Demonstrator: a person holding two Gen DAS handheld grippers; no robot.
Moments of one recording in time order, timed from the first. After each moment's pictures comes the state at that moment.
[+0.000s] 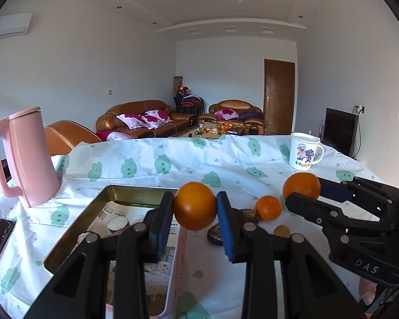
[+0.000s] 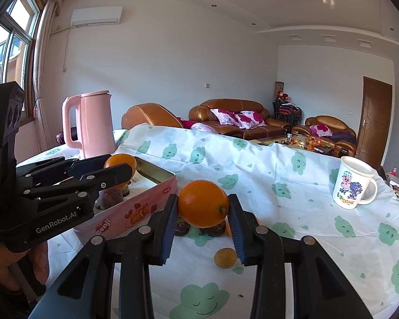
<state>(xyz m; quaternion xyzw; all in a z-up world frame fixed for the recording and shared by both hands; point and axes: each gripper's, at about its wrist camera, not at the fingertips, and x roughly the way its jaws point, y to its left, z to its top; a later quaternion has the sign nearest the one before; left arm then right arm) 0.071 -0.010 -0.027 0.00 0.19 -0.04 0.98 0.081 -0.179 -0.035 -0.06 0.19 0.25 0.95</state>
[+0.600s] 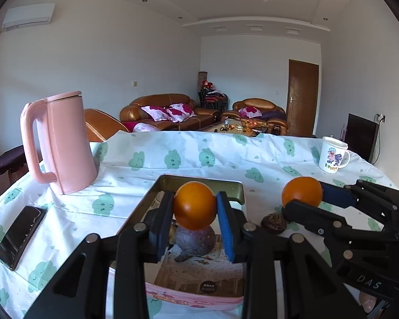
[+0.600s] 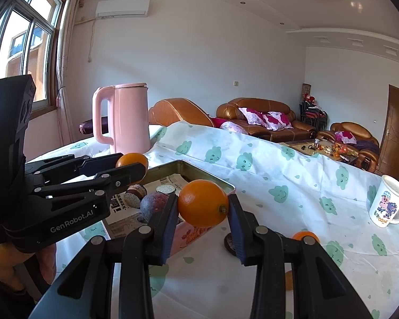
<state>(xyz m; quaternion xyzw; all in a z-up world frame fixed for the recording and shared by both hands) 0.059 0.059 -0.028 -0.02 0.20 0.03 0.98 0.077 -0.100 -0.030 -0.09 0.20 0.32 0.92</state>
